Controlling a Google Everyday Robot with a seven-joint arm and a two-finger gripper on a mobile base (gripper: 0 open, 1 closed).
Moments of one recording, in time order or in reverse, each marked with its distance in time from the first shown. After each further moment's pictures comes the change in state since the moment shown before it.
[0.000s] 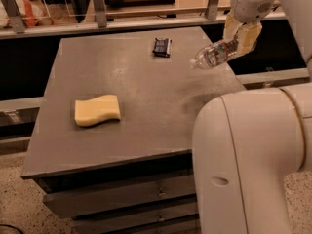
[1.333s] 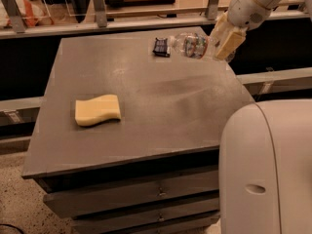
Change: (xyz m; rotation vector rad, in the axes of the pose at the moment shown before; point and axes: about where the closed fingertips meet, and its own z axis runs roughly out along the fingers) arm -0.049 -0.016 0.003 0.138 -0.439 0.308
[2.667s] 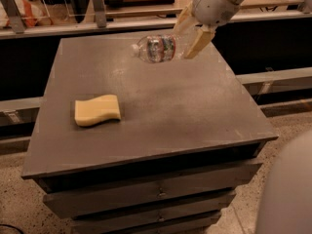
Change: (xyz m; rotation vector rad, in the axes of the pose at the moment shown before) arm -0.116 0.033 0.003 0.042 -0.080 -0.354
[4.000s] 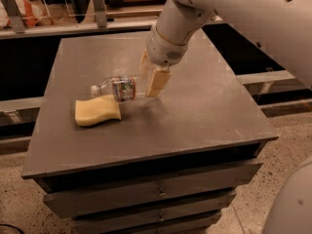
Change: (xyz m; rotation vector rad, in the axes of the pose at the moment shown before) arm -0.065 0.050 0.110 -0.188 0.057 0.160
